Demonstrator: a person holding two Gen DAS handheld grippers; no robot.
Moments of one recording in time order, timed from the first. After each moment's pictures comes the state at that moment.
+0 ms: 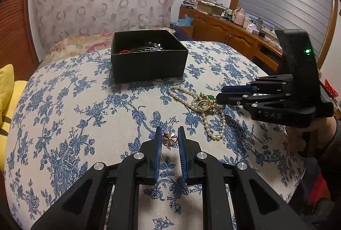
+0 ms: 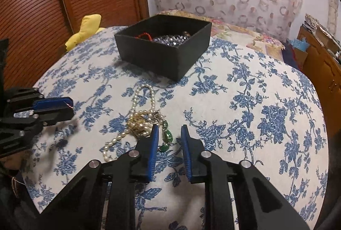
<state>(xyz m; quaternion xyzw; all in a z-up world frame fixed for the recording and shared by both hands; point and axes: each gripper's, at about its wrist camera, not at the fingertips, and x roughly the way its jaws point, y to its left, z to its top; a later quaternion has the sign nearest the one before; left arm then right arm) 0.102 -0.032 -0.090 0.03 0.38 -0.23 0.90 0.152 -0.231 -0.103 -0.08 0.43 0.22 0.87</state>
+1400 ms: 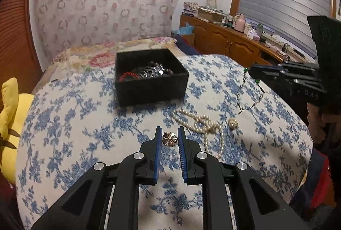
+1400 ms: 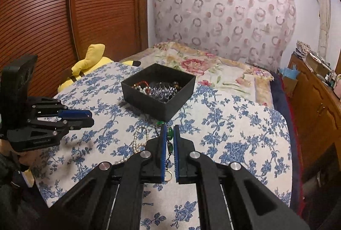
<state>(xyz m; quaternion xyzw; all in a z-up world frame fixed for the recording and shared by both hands) 0.114 -0.034 -0.059 0.04 0.35 -0.22 0.91 0.124 -0.254 -0.016 -0.10 0.33 0.22 0.91</state>
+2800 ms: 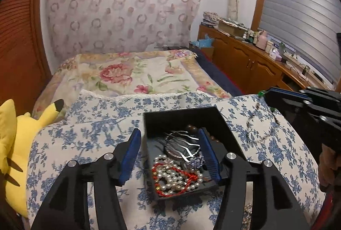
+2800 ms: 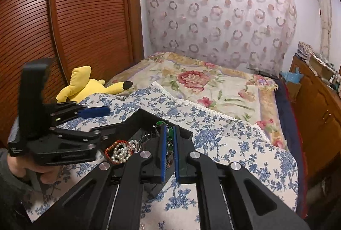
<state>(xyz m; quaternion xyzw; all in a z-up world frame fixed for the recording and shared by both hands) 0.273 -0.024 -0.033 0.01 0.34 -0.17 0.92 0.265 -0.213 0.008 -0.07 0.32 0.21 0.92</state>
